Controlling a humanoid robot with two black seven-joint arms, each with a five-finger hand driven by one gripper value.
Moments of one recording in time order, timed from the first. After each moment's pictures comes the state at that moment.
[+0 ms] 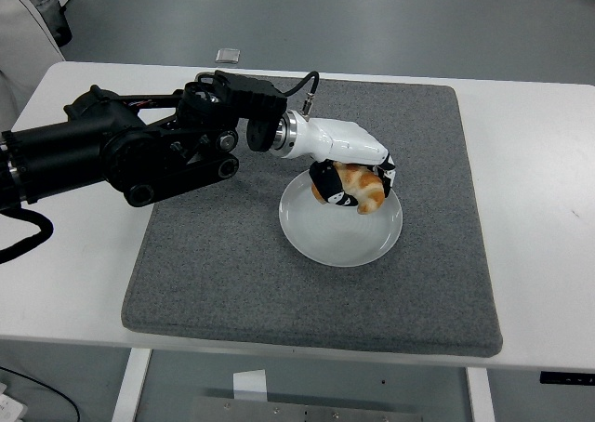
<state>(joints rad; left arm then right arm) -1.26 0.24 -0.12 -1.08 1.56 -0.25 -0.24 -0.03 0.00 -0.08 0.13 0.07 -0.11 0.26</state>
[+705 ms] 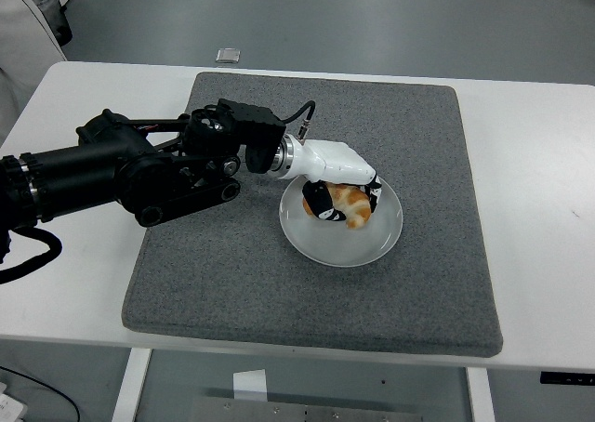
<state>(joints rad) -1.21 0.20 -0.09 -1.01 1.61 -0.21 -0.24 -0.03 0.00 -0.08 0.13 0.07 -0.11 0.26</state>
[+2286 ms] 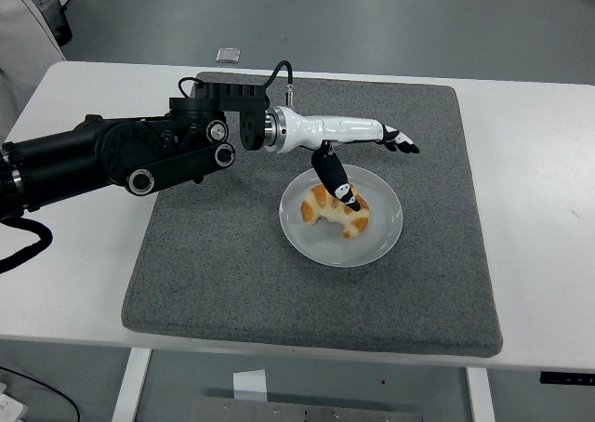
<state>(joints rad) -1.23 0.25 -0.15 -1.02 1.10 -0.22 -0.24 -0.03 0.00 -0.08 0.13 0.07 -0.11 0.26</state>
